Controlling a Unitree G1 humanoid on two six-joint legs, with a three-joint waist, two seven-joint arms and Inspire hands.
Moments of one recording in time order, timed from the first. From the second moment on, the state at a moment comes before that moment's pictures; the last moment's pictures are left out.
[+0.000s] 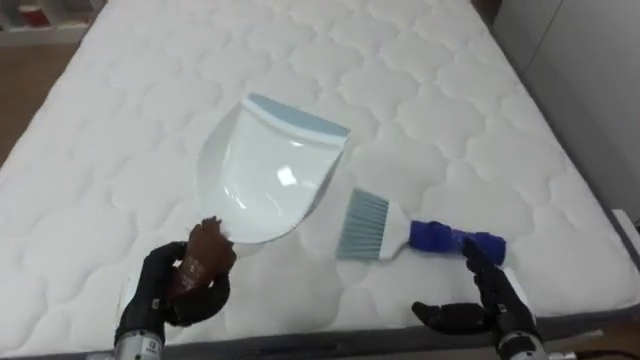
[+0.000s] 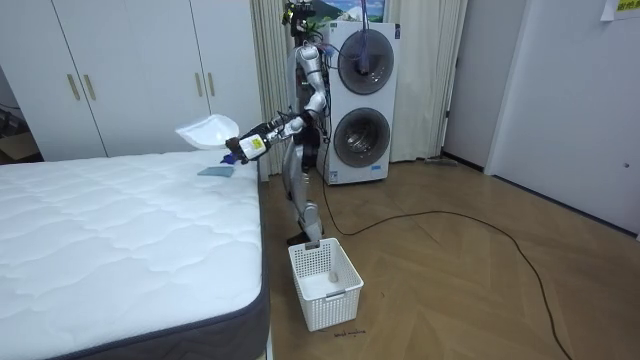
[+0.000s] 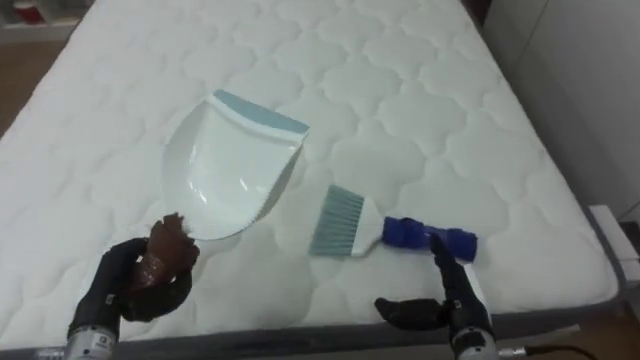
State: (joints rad) left arm 0.23 0.26 -0.08 0.46 0.08 -0.29 0.23; right arm 0.18 -0.29 0.14 0.63 0.08 -0.29 -0.11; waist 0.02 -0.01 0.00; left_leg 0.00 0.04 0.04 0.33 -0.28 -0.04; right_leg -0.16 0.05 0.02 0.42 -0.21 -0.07
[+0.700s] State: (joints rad) left arm 0.32 0.23 0.09 0.98 -0.09 -0.16 0.16; right arm 0.21 -0.26 -0.03 1.17 0.31 -0.13 -0.12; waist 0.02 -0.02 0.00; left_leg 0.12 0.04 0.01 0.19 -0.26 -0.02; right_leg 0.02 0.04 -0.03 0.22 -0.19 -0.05
